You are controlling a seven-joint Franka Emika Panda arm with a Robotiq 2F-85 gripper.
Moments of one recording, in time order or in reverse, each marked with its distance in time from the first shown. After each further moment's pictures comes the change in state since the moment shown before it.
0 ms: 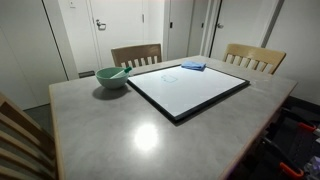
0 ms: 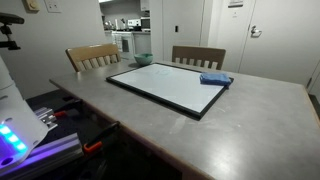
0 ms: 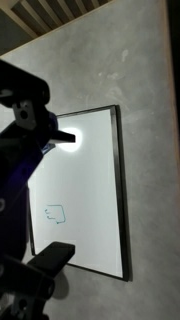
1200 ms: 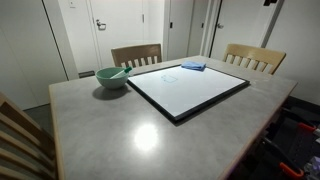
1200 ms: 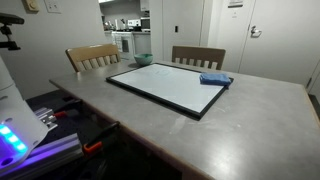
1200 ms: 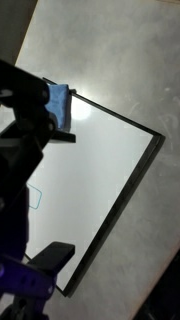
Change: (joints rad) arm 0.092 0.448 -0.111 0.180 0.013 0.205 -0.624
